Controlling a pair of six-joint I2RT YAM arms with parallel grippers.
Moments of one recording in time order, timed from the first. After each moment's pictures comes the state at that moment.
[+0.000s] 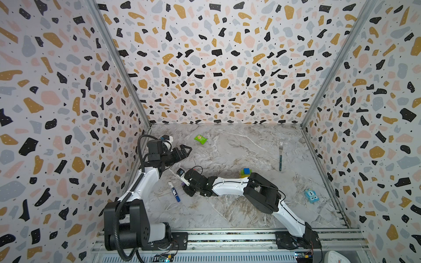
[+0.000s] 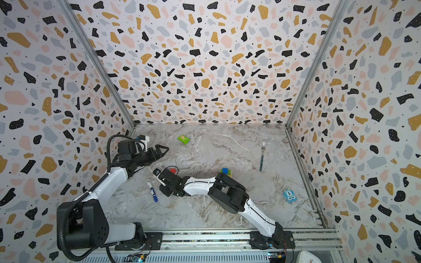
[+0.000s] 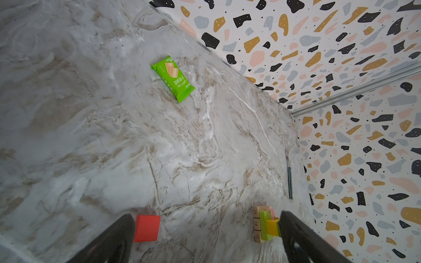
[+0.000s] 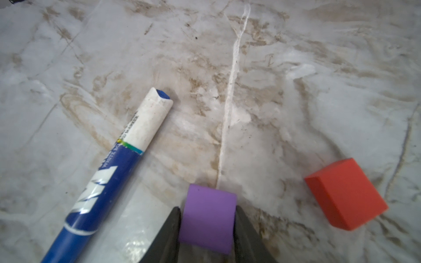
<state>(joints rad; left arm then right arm) 0.08 1.34 0.86 -0.19 0.60 -0.45 1.16 2.36 1.69 -0.04 0.06 0.08</state>
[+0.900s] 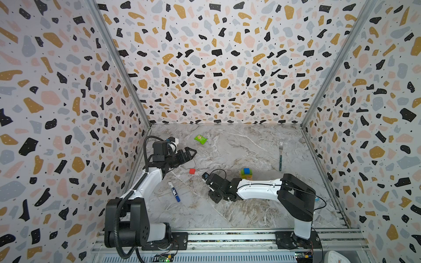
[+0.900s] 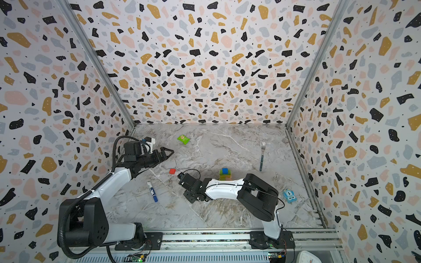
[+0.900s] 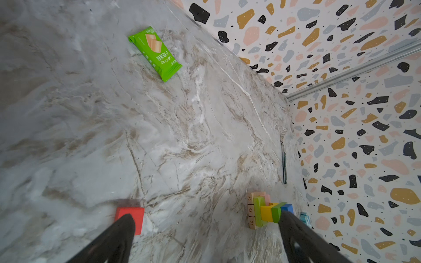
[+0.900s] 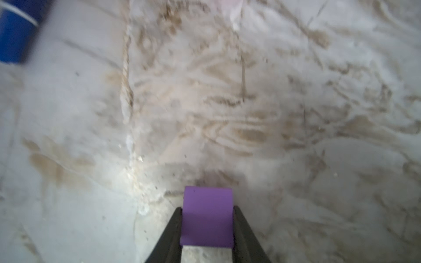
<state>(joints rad) 0.01 1.35 0.83 -0.17 0.62 -0.47 1.15 1.89 1.15 -0.31 0.14 0.21</state>
